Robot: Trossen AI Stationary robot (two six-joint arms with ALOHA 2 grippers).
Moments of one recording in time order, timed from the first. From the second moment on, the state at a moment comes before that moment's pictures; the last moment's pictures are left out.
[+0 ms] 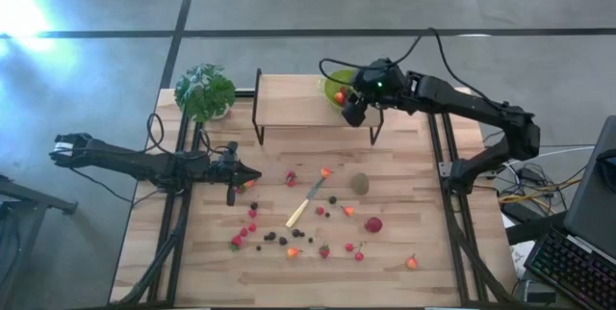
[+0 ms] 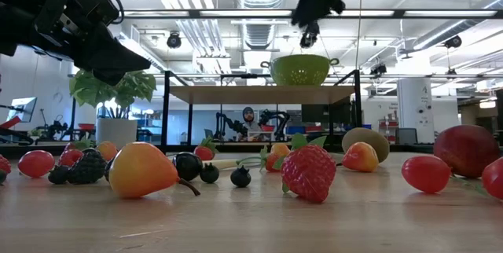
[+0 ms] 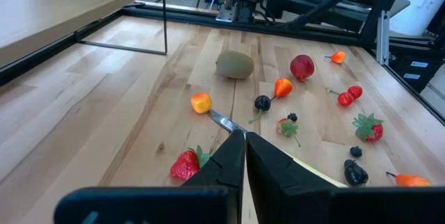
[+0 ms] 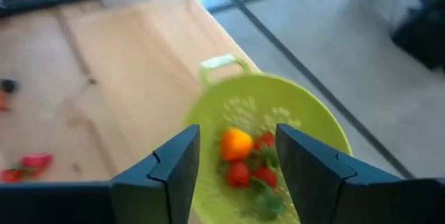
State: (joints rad) left arm -0.08 0.64 0.14 0.29 -0.14 -0.15; right arm -0.33 1.43 1.46 -0.67 0.31 0.05
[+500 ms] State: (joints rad) left arm -0.08 0.64 0.14 0.29 -0.14 -0.15; right arm -0.07 1.38 1.47 -0.92 0.31 0.19
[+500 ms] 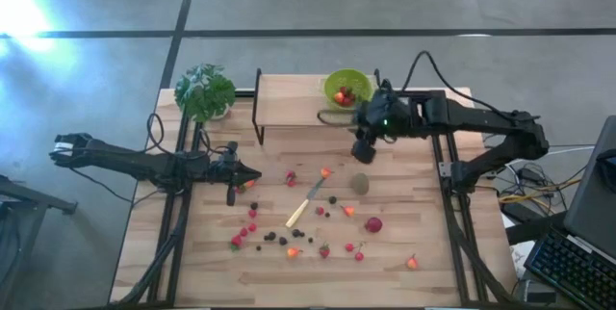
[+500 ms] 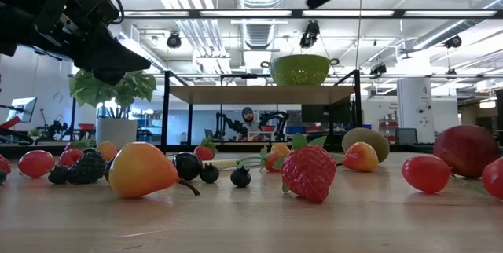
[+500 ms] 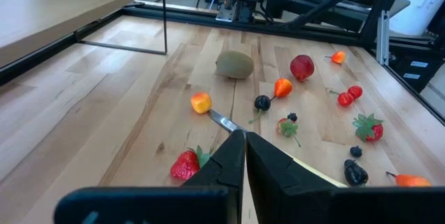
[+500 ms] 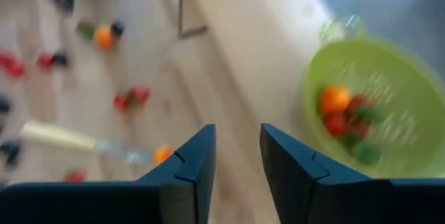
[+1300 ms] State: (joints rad) left arm -0.08 0.64 0.14 0.29 -0.14 -0.15; right arm 0.70 1.39 1.36 -1.27 0.31 1.07
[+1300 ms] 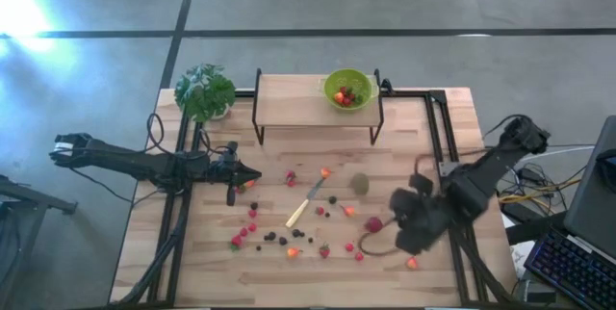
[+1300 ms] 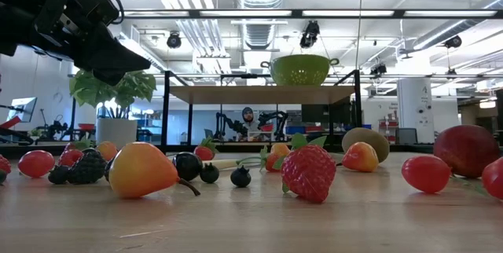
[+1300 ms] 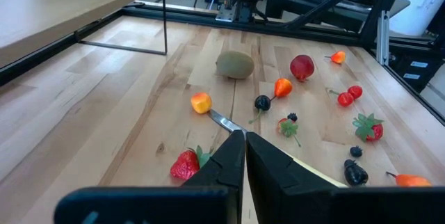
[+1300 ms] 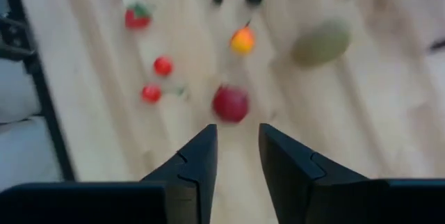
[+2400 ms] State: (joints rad) left arm -0.08 0.64 0.14 0.29 -0.14 -0.15; right arm 1.00 1.73 1.20 -1.14 -0.02 1.75
